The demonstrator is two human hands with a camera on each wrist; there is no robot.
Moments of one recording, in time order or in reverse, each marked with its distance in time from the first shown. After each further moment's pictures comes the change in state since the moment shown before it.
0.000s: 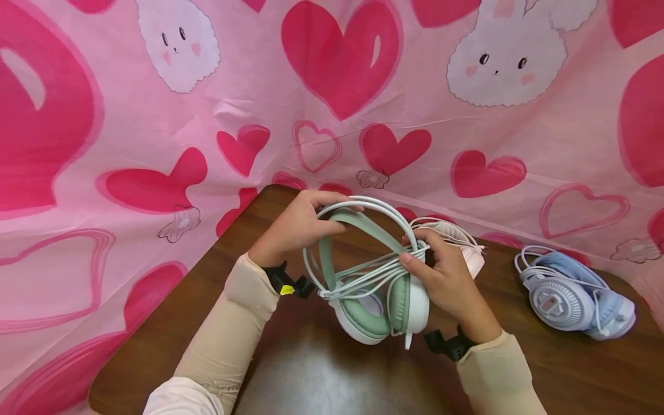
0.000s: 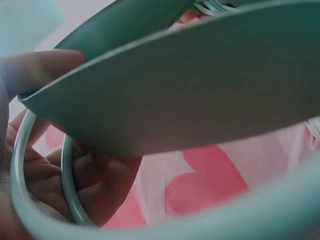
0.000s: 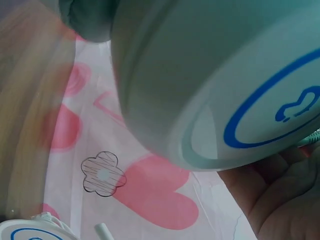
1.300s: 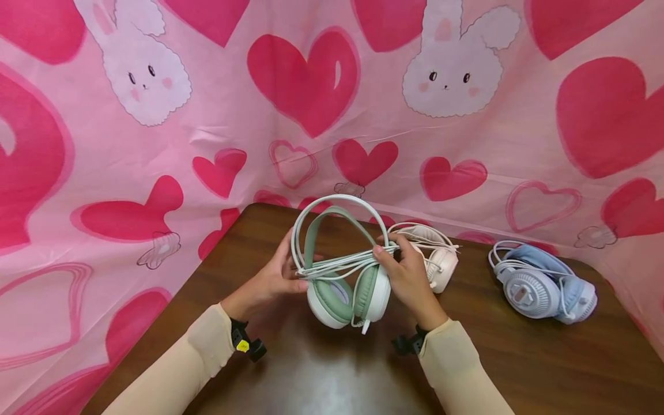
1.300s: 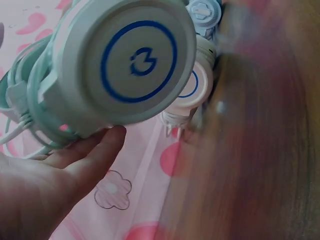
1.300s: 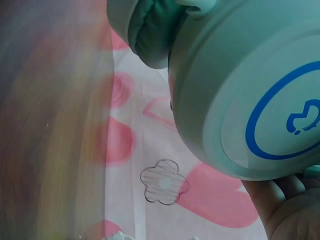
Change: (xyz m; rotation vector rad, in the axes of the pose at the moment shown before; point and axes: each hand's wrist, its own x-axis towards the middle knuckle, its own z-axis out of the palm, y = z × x) left_hand -0.062 -0.067 0.021 -0.584 -0.116 -0.198; right_hand 0.004 0.035 0.027 0.188 0.201 0.182
